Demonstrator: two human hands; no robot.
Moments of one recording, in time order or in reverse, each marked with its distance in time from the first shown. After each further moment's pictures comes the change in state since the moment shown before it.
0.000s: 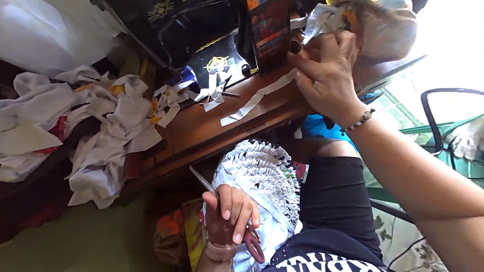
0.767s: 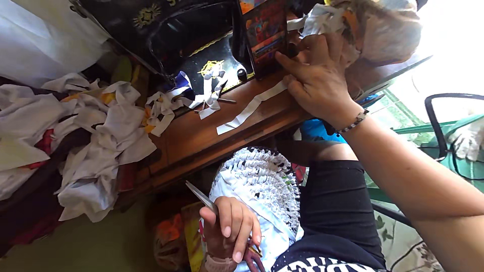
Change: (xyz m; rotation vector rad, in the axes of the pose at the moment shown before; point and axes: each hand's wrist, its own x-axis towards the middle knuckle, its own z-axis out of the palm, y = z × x) left_hand 0.003 -0.001 0.001 -0.021 -0.022 -0.018; right_hand 0.010 0.004 0.012 -0.043 -0.109 0.032
